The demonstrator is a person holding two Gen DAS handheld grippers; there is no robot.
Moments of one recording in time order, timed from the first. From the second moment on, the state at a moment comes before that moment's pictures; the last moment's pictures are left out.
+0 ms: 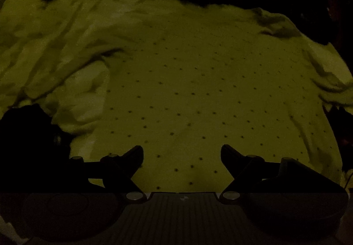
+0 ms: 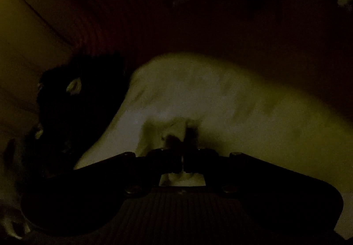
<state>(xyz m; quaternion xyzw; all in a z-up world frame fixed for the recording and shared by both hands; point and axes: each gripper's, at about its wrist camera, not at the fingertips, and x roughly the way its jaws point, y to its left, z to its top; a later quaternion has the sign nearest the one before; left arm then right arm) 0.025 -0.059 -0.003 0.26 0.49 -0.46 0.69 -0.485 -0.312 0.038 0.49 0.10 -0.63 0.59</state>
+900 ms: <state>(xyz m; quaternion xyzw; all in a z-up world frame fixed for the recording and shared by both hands) 0.023 -0.047 -0.010 0.28 0.50 -0.45 0.68 -0.444 -0.286 -0.023 0.24 0.47 -0.58 0.62</state>
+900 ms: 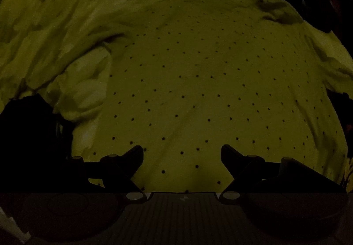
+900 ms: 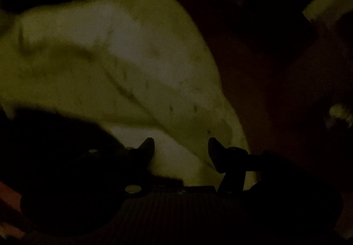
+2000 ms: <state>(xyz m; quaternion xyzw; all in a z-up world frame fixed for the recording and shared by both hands) 0.070 -0.045 -0.017 0.23 0.53 -0.43 0.69 -0.337 -0.301 0.088 0.66 0.13 -0.13 0.73</state>
